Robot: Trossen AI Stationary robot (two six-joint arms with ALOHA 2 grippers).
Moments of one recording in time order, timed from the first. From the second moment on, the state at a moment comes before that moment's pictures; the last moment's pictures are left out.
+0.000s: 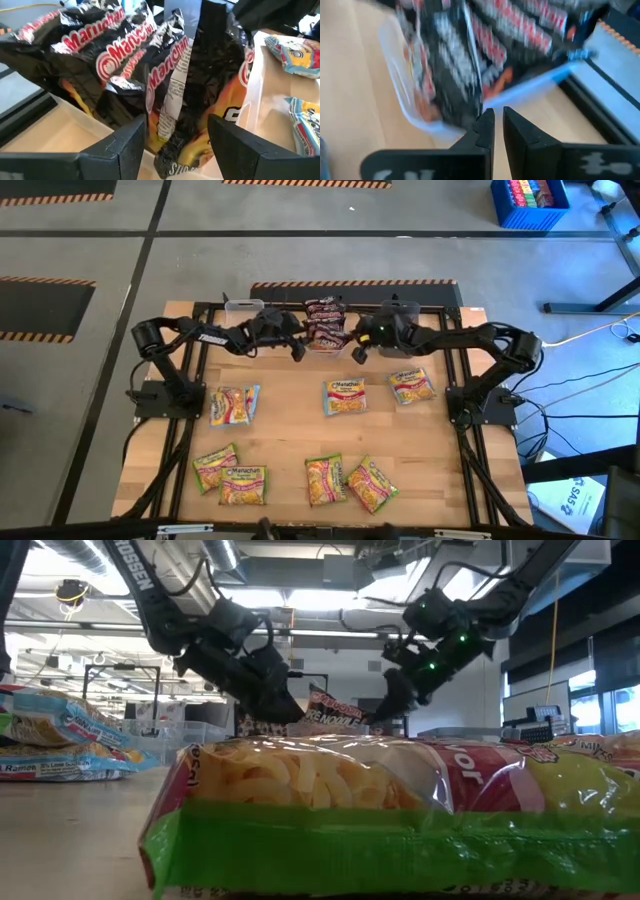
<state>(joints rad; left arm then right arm) 0.54 1.68 0.70 0.55 0.09 -0.12 -0.49 1.59 0.76 0.26 0.01 -0.08</state>
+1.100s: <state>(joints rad) 0.51 1.60 0.70 0.42 0.10 -0.12 -0.50 1.83 1.31 -0.35 -0.26 -0.23</state>
